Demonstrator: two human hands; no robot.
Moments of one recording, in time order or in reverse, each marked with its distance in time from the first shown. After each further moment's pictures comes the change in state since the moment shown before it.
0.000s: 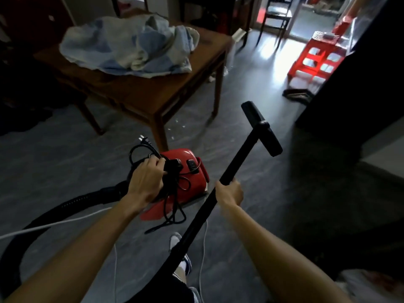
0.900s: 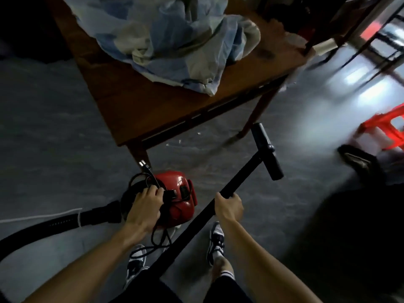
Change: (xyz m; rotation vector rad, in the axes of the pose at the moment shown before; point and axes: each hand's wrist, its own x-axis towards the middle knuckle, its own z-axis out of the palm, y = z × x) left_hand 0.335 0.051 0.147 -0.114 -0.226 -0.521; right_hand 0.416 -0.172 0.101 -0.371 -0.287 -0.027
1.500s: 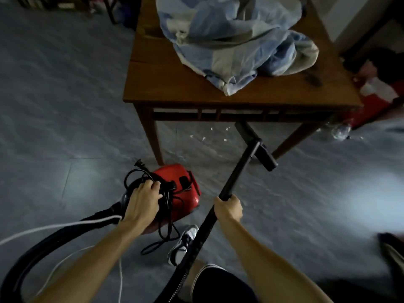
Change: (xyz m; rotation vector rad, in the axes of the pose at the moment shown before) left_hand -0.018 0.208 0.028 -0.222 0.092 -0.569; right_hand 0.149 0.015 -0.116 -0.402 -0.306 -0.312
